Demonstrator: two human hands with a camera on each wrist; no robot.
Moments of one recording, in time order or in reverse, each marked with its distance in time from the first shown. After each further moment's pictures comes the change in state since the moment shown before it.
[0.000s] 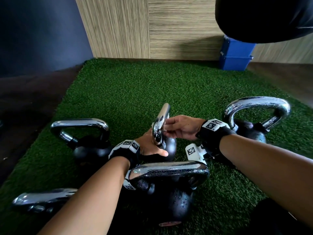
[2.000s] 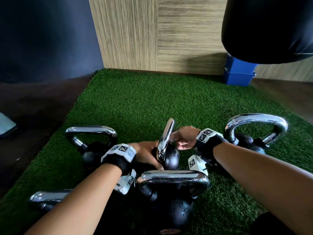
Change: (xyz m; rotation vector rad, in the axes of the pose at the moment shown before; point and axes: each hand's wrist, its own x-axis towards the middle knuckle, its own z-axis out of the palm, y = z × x) left_hand -0.043 0.012 -0.038 0.009 -0.204 0.169; right_hand 0.027 0.002 -0.020 -0.468 0.488 0.155
